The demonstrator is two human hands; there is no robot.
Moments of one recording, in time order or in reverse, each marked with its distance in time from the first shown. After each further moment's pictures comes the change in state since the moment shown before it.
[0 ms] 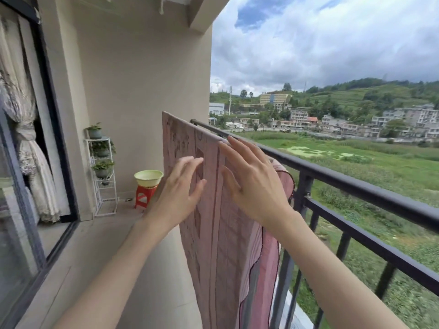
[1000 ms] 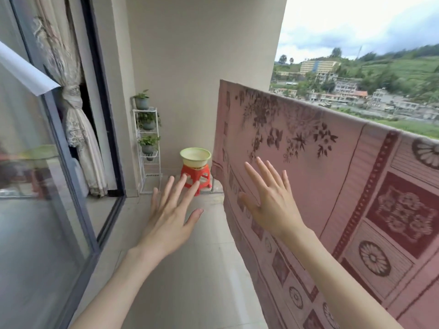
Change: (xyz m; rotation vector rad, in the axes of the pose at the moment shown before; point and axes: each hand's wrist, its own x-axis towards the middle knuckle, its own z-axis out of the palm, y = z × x) left_hand 0.076 -0.519 -0.003 0.274 -0.273 -0.273; right_hand 0.191 -0.059 0.488 0.040 -0.470 0.167
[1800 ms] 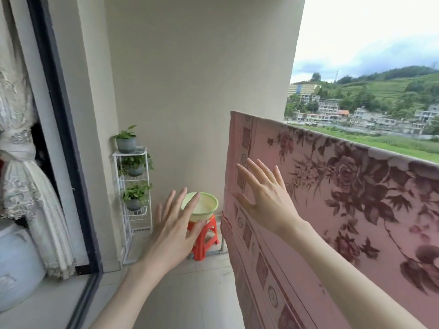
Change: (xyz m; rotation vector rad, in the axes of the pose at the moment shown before) left_hand 0.497 -0.279 0.123 -0.077 0.047 0.039; right_hand 0.536 0.085 0.249 -0.104 0.098 -0.066
